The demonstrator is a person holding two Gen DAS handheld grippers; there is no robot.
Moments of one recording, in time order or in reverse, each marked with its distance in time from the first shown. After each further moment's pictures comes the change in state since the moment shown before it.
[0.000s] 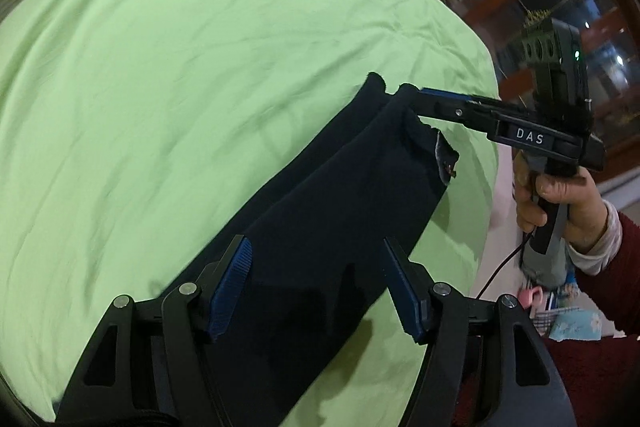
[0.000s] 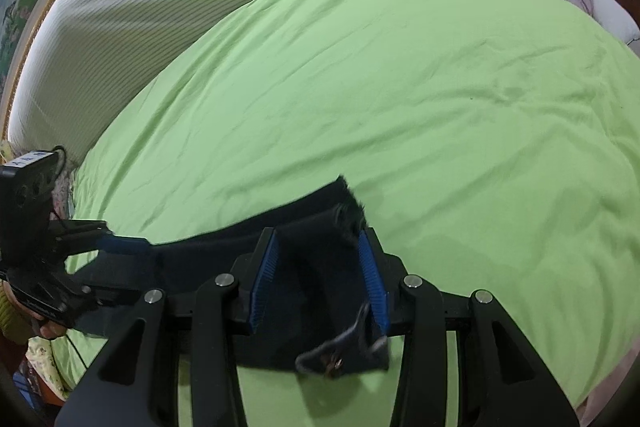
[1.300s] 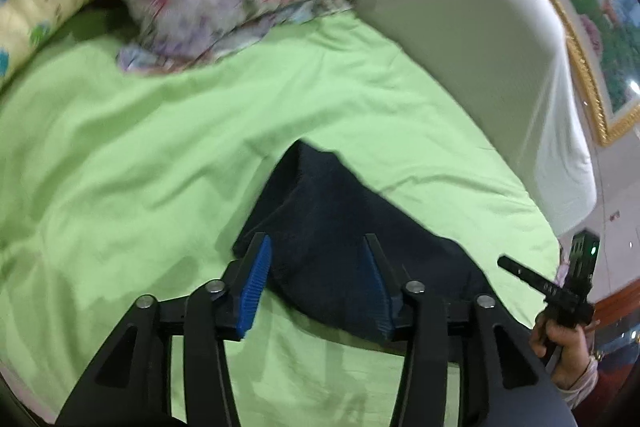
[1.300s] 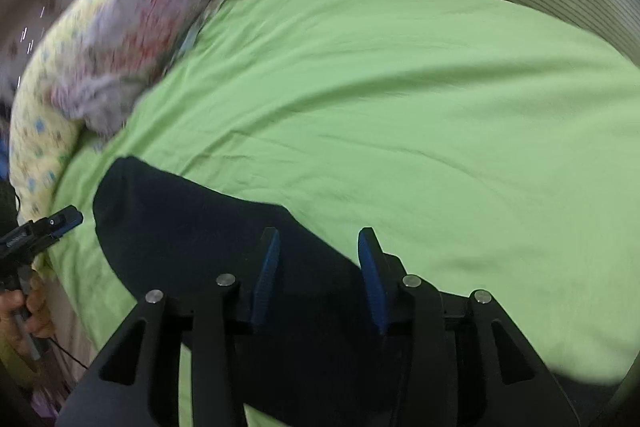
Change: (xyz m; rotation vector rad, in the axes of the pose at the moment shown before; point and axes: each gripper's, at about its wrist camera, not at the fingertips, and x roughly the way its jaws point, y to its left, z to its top) left arm -0.227 0.120 -0.460 -1.201 -0.833 0.446; right arm 0.106 0.301 -0.034 -0.613 0.236 0.226
